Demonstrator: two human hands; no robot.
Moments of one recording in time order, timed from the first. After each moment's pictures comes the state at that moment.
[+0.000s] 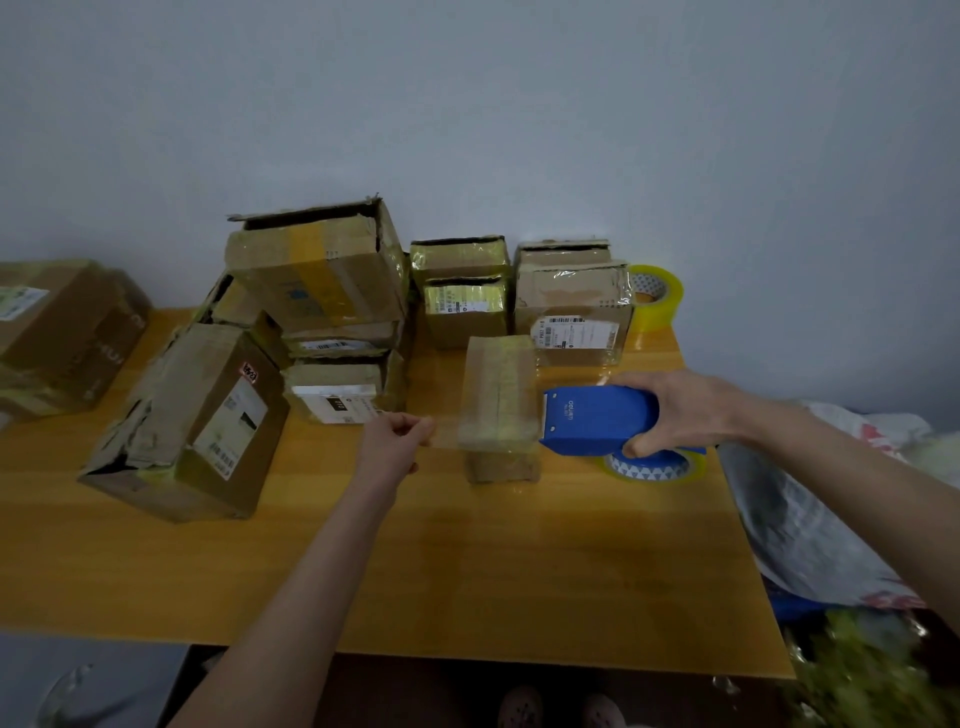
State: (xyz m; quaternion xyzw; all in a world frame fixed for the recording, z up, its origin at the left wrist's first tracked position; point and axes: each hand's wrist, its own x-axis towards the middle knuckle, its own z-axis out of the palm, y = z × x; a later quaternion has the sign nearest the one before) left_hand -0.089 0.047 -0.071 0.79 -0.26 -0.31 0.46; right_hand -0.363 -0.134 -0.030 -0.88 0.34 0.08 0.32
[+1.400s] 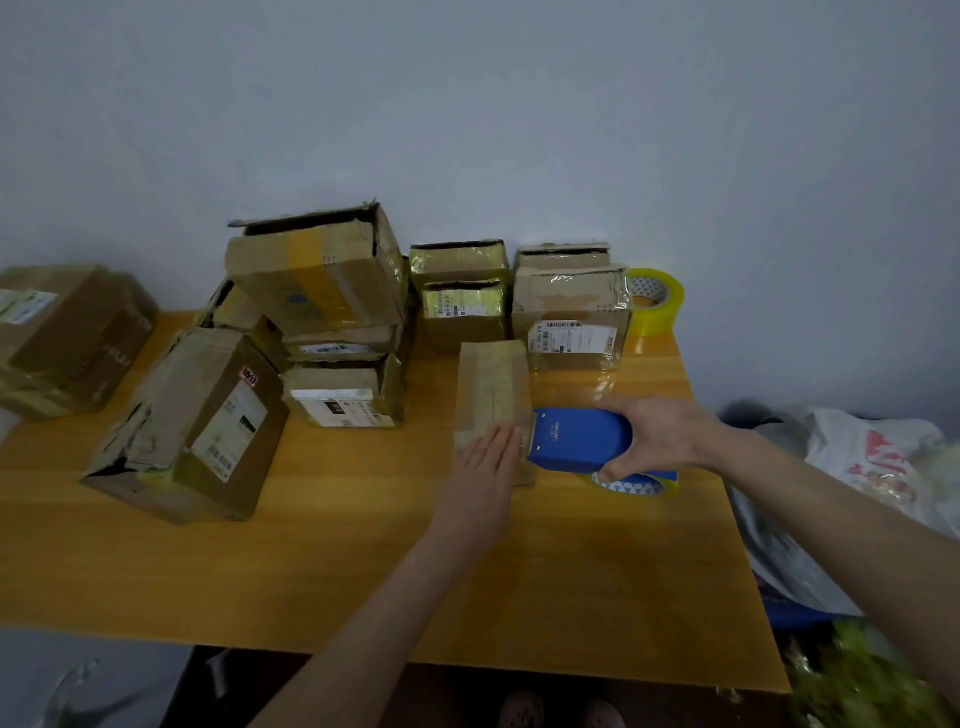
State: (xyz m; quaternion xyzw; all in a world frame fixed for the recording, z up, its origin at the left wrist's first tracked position) left_hand -0.168 0.038 -0.110 0.75 -0.66 -0.06 0.00; right_hand -0.352 -0.129 -0.057 -0.91 0.34 0.12 0.22
